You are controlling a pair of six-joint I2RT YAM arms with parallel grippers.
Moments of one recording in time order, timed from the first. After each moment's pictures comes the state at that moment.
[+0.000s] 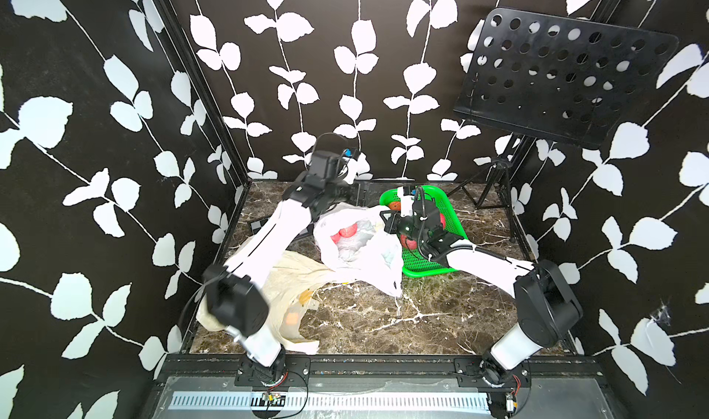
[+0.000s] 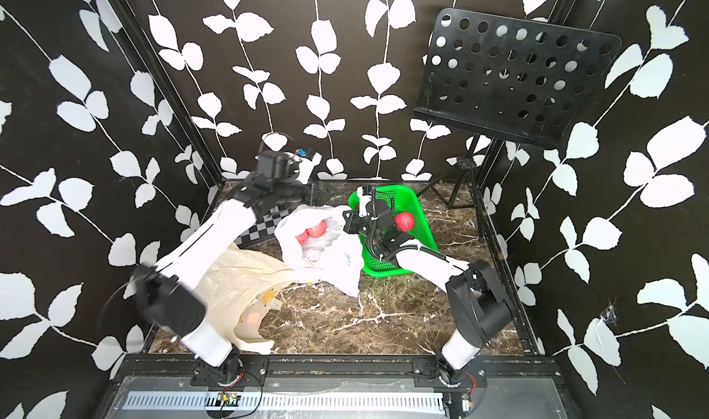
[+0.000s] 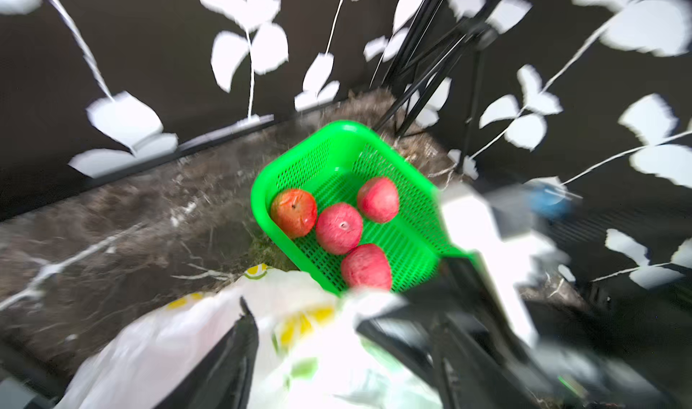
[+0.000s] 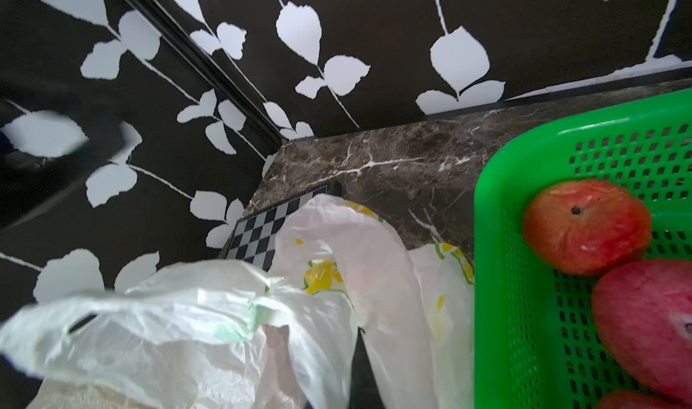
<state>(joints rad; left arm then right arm) -0.49 1.52 1.56 -0.52 0.40 -0.10 0.60 1.64 1.08 0.24 -0.15 0.58</state>
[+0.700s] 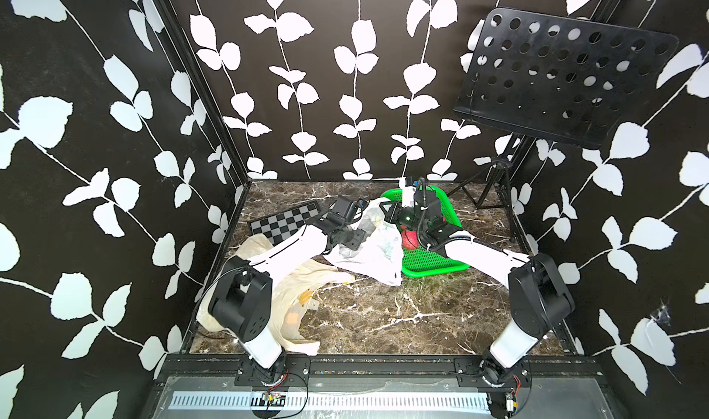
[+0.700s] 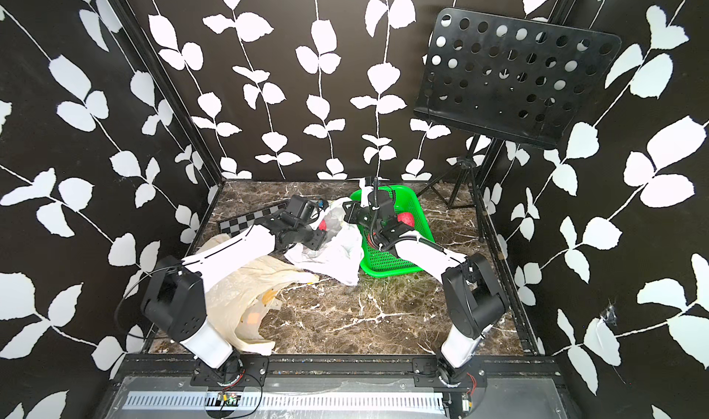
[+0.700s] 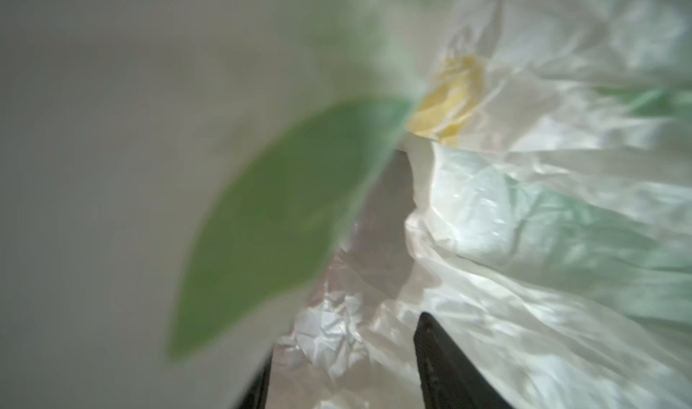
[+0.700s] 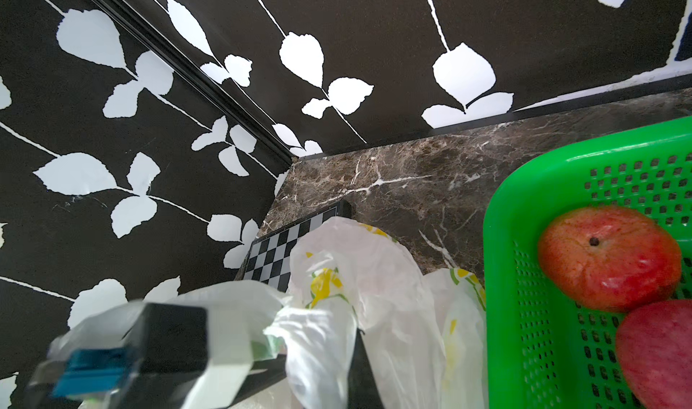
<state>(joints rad) -0.60 1.68 1.26 -0.50 -0.09 0.09 0.56 1.69 1.16 0.23 -0.22 0.63</state>
